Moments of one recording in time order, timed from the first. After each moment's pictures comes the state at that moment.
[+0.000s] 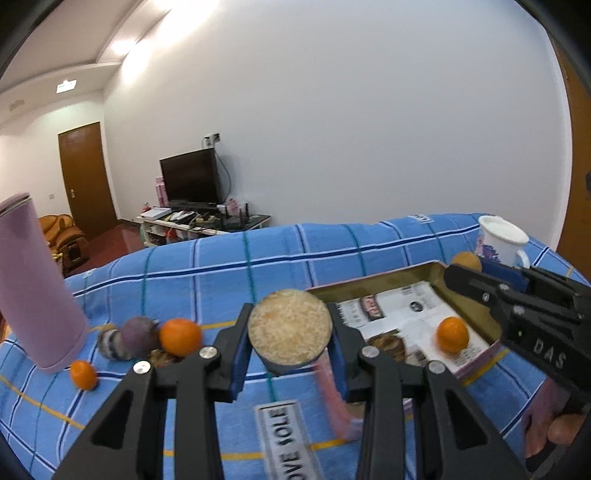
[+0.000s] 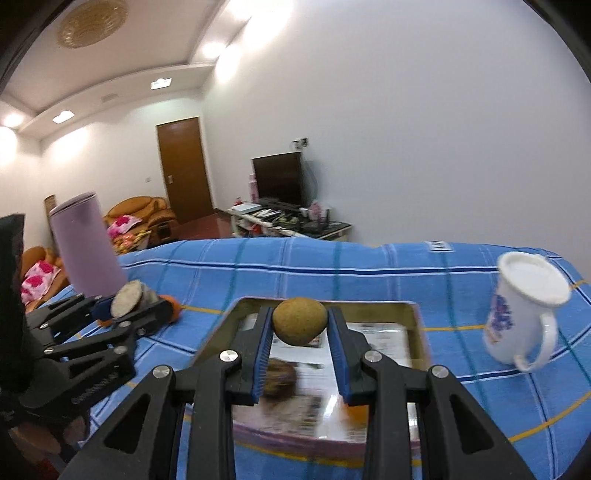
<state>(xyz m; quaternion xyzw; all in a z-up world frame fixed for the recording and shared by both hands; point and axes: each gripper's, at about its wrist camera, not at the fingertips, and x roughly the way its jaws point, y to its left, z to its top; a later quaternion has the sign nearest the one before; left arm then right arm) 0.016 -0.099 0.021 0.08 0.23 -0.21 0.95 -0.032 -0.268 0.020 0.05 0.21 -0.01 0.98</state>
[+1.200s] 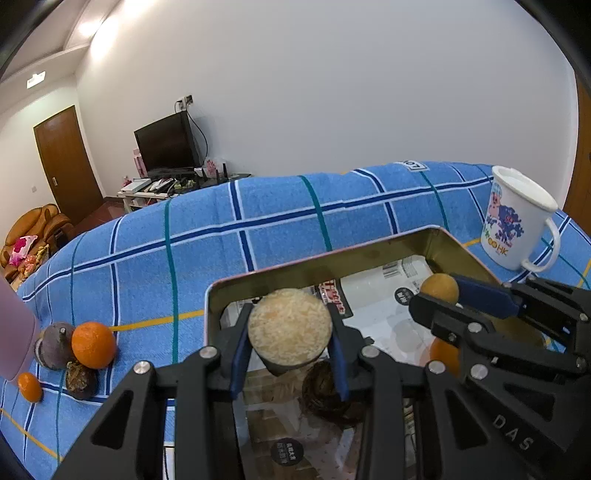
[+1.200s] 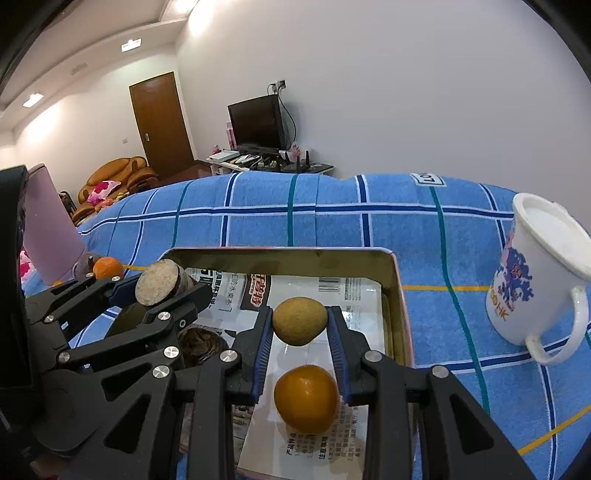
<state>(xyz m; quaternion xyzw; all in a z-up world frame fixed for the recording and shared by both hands) 0.060 -0.194 -0.020 0.13 0.32 -0.22 0.91 0.022 -0.308 -0.022 0.06 0.33 -0.02 0.94</state>
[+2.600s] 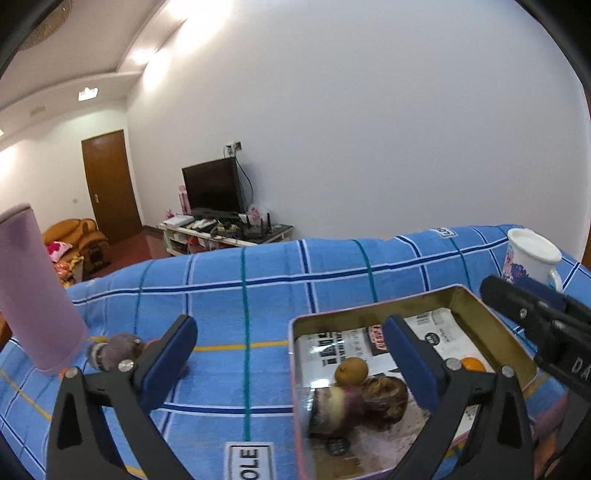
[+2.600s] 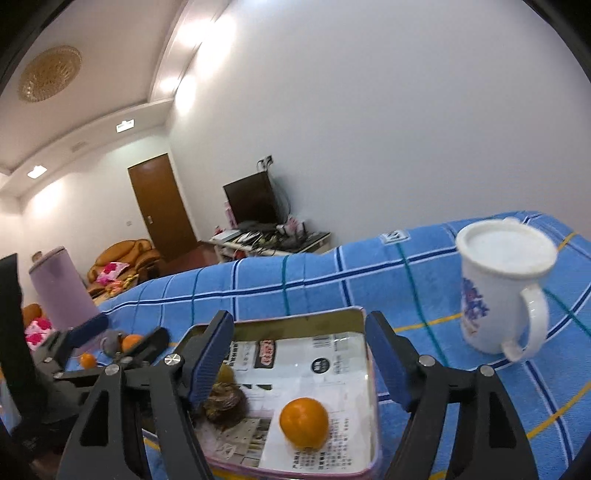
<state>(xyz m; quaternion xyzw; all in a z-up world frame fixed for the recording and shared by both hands) 0.031 -0.140 0.015 0.08 0.21 -0.15 0.96 -0.029 -0.319 0.004 0.13 0.18 -0.05 0.97</state>
